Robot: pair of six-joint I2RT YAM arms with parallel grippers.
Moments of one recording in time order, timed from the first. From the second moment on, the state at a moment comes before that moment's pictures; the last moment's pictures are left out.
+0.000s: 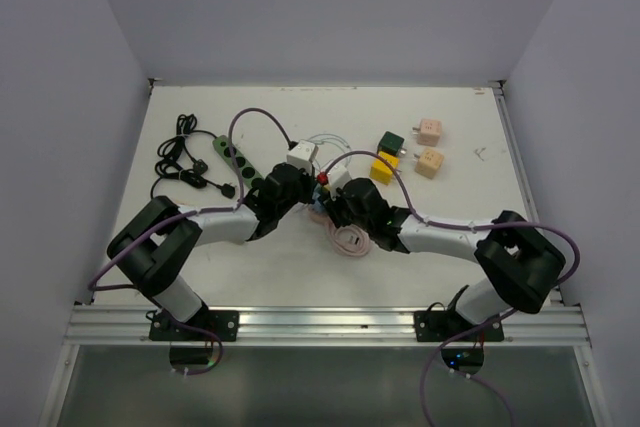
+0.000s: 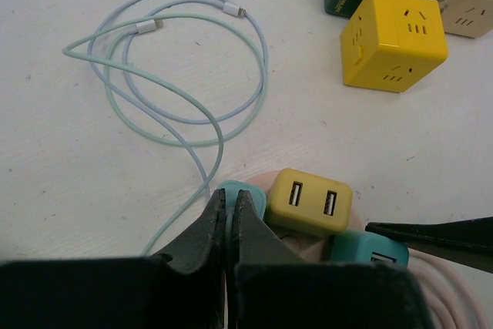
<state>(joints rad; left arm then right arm) -0.71 1.62 0.70 0.49 -0.20 -0.26 0.87 1.52 0.72 0.25 0.18 -0.02</state>
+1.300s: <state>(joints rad) -0.71 1.58 0.67 0.48 -0.21 -0.26 0.76 1.42 0.70 0.23 0.08 0.19</state>
